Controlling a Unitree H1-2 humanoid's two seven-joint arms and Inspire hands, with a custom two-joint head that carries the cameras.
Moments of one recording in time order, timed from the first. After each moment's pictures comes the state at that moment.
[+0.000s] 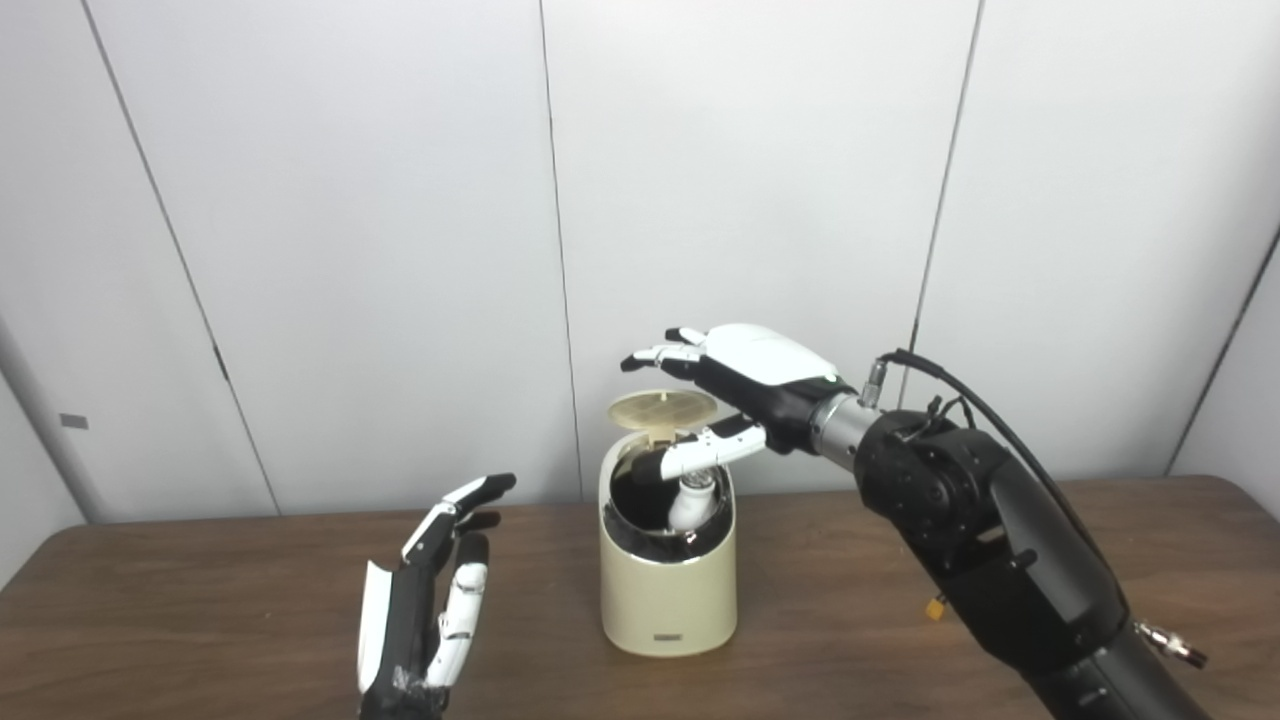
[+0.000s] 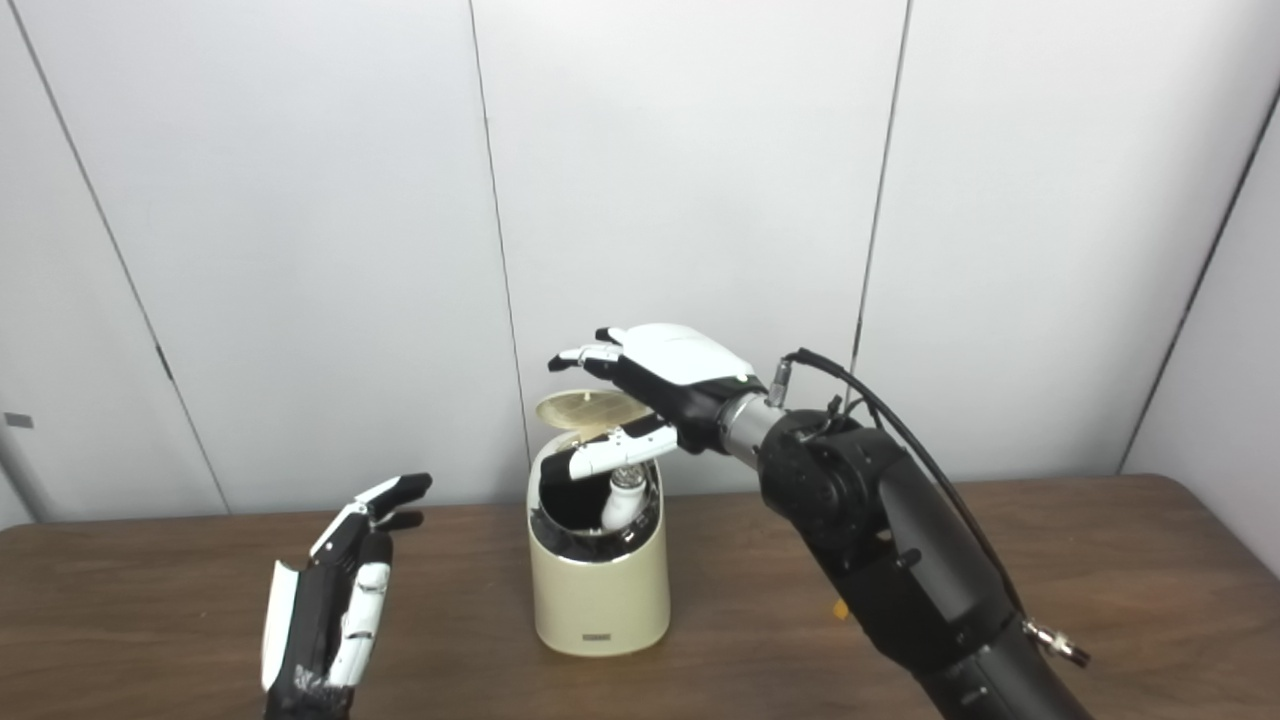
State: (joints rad) left arm -0.27 0.15 -0.21 0.09 0.23 -0.45 0.42; right arm -0.88 -0.35 0.33 0.01 -0.70 0.16 0.52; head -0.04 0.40
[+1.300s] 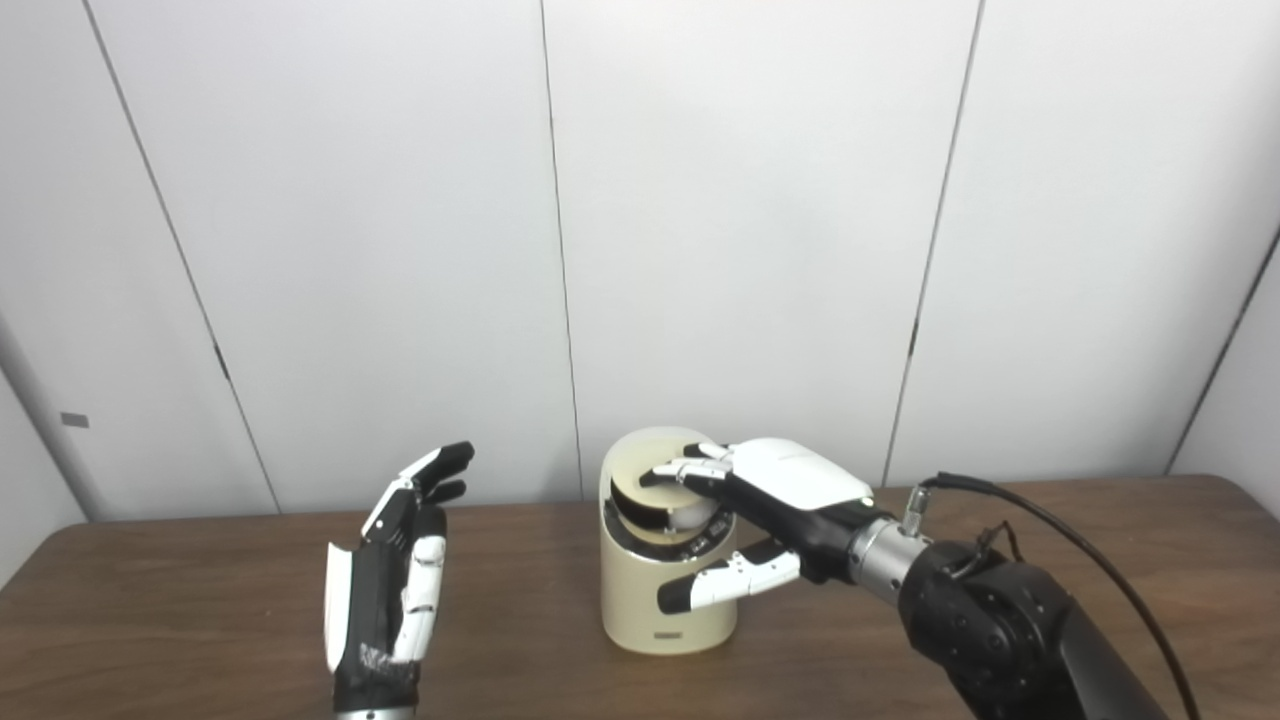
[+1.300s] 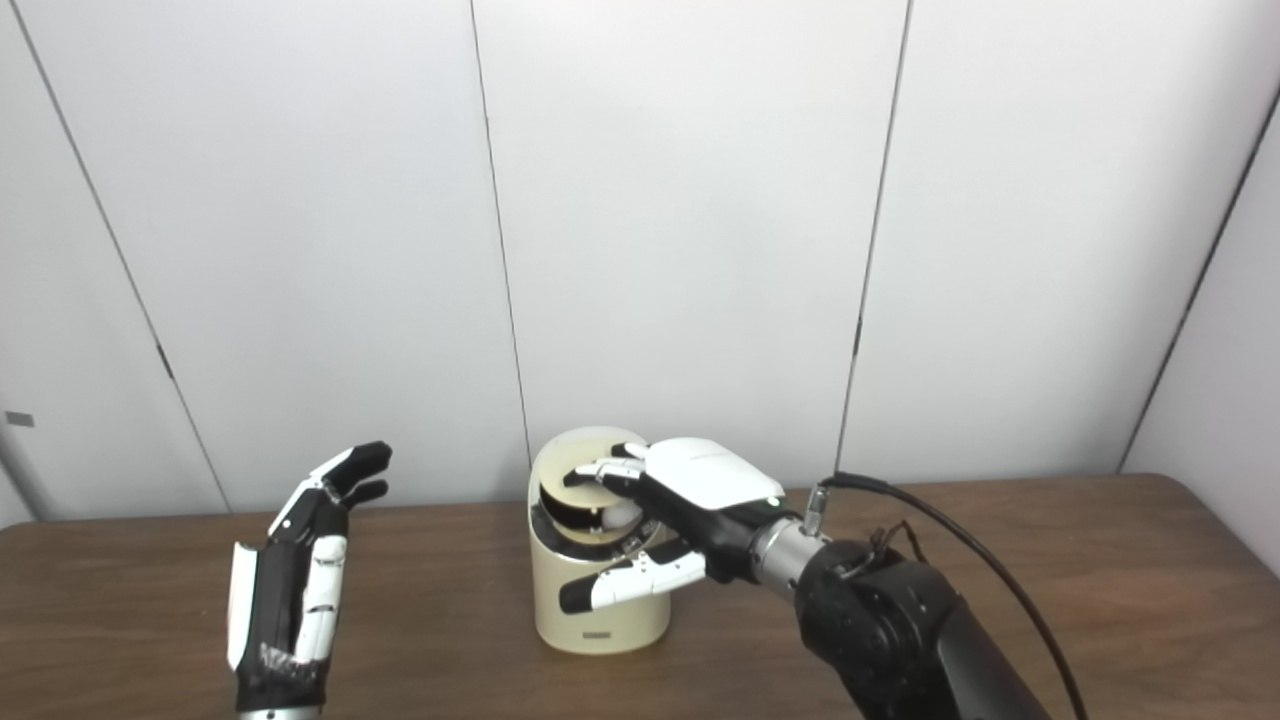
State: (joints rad) left arm -0.28 0.10 -0.10 0.05 0.17 -0.45 0.34; right arm -0.61 -0.36 0.33 -0.29 -0.73 0.26 0.60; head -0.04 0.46
